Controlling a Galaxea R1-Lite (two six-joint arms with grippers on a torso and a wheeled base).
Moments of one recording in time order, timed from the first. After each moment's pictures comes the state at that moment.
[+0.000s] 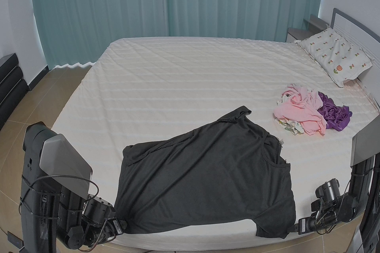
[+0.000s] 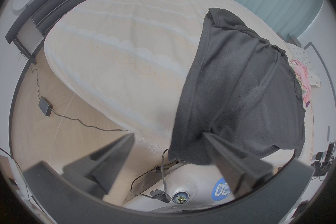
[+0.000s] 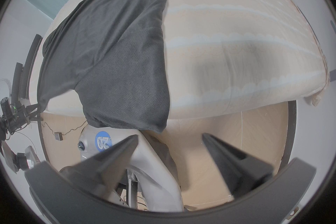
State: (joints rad) left arm -0.38 2.43 -0.02 -1.33 0.22 -0.75; right arm 0.12 2.23 -0.02 -0.94 0.02 0.22
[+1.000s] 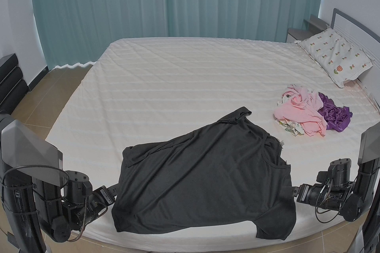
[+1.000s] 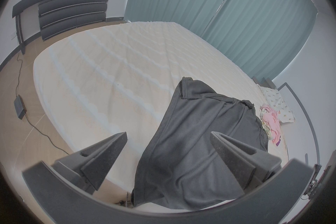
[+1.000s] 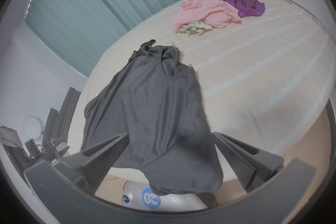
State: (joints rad) left arm -0.29 2.21 -0.02 -1.55 0.21 -0.74; right arm 0.13 2.13 -0.02 -1.39 0.15 0.49
